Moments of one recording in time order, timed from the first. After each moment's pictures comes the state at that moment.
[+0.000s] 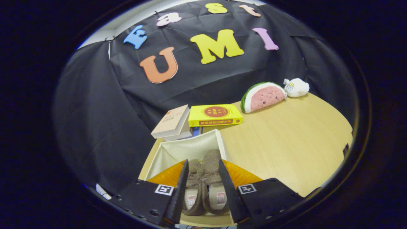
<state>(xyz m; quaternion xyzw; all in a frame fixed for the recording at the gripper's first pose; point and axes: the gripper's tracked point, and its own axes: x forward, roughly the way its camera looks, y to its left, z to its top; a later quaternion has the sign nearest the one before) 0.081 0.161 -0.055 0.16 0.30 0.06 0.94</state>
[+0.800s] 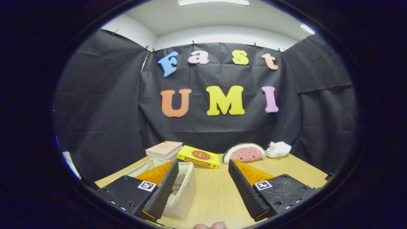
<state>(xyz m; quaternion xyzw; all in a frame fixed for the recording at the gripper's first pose) -0.004 0.066 0.020 0.00 0.07 0.05 1.00</state>
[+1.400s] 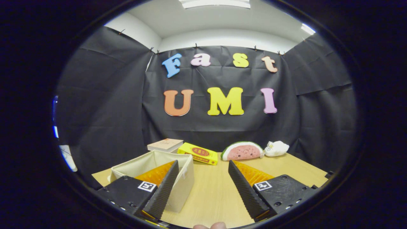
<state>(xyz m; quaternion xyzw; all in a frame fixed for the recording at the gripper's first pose) -0.034 0.058 -0.010 0.00 0.05 0.06 1.00</state>
